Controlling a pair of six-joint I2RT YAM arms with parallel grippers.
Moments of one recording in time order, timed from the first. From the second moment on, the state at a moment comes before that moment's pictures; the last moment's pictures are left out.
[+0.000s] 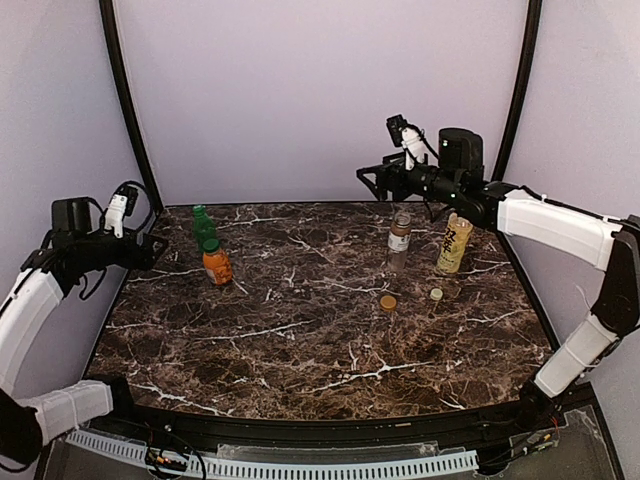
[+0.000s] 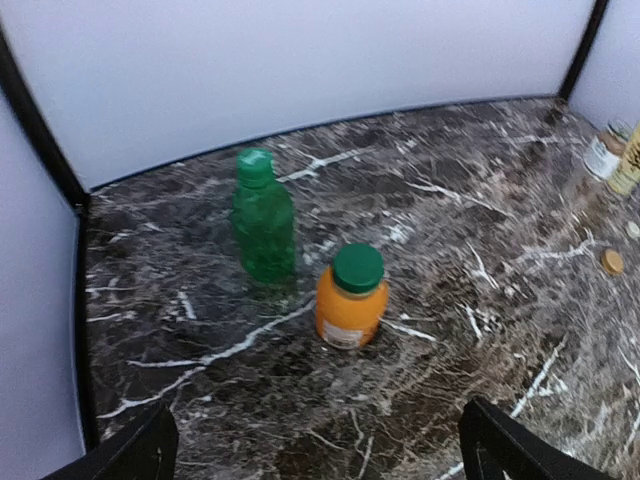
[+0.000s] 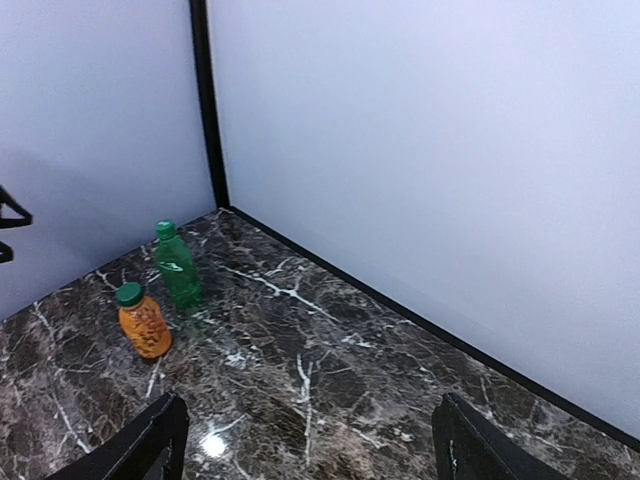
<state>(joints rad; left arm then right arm) 0.11 0.81 0.76 -0.42 0.38 0.16 0.56 1.55 1.28 0.10 -0.21 -0.02</state>
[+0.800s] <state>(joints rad) -0.19 1.72 1.44 -0.83 0.25 0.37 0.70 1.55 1.28 0.07 -0.31 -0.08</state>
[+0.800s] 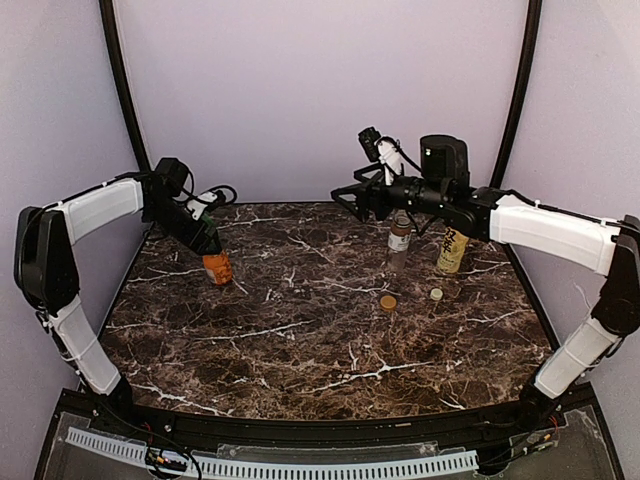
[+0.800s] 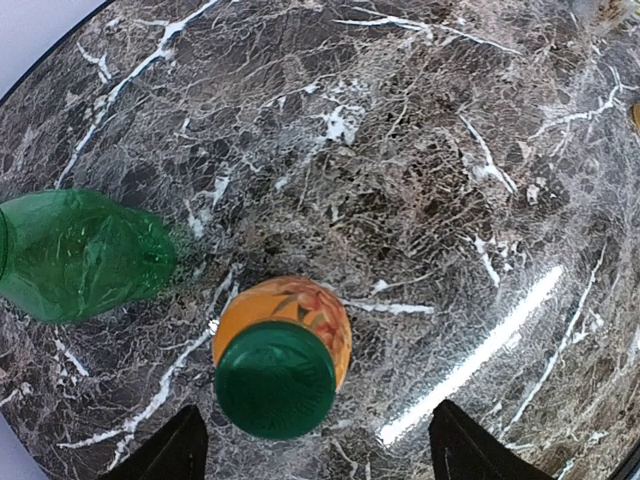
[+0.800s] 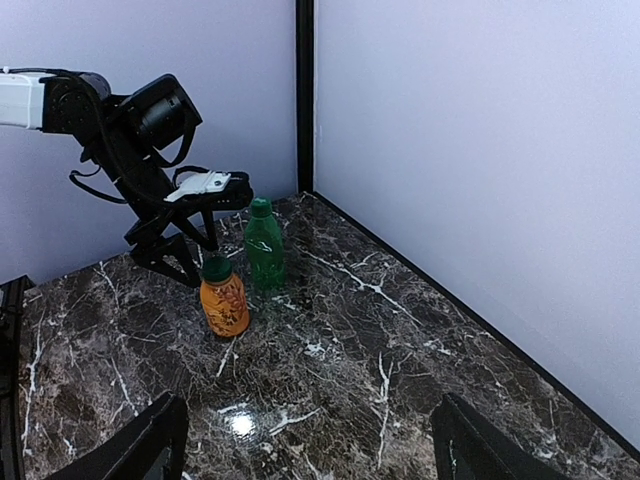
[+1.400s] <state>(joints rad) -0.19 1.77 1.41 -0.71 0.21 0.35 0.71 1.57 1.29 0.05 -0.31 -0.08</state>
